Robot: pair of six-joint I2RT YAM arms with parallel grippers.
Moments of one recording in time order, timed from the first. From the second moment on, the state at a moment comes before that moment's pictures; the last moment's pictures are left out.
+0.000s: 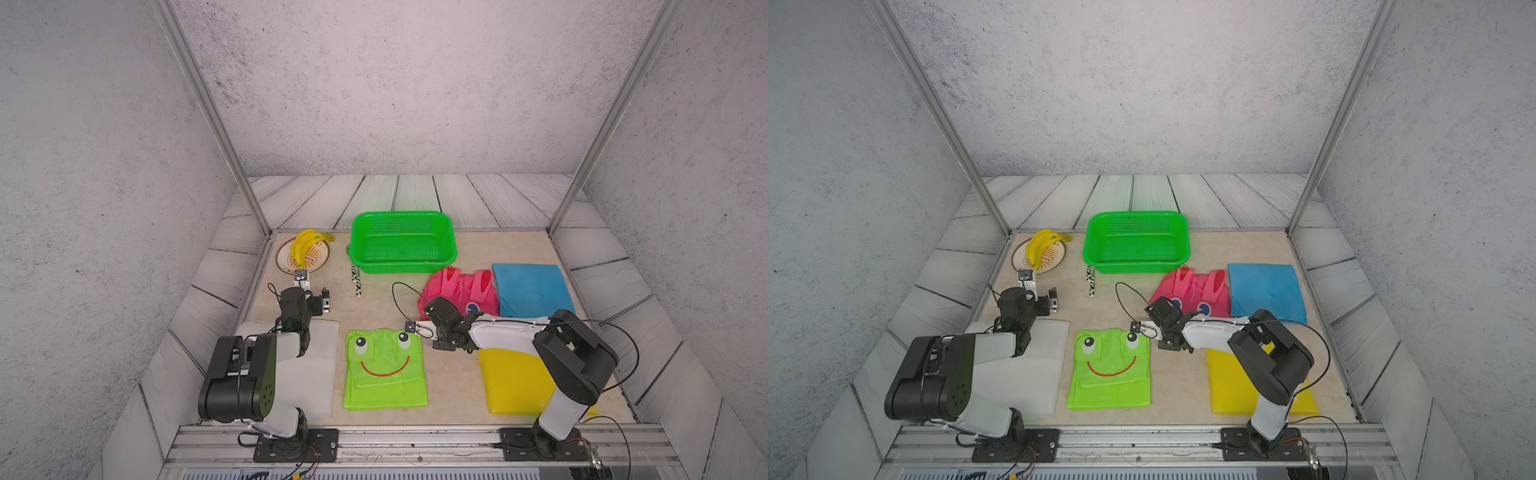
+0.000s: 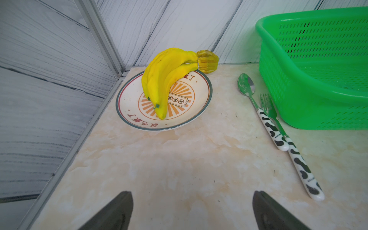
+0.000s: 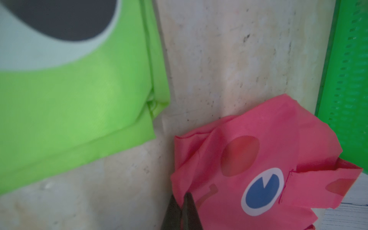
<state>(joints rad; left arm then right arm) 0.00 1.53 0.47 0.66 -0.06 0.03 0.78 1.71 0.88 -0.24 0.23 -0.77</state>
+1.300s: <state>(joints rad) -0.39 1.61 1.02 -0.54 1.04 1.50 0.76 1.37 0.74 -0.13 -0.20 -0.74</state>
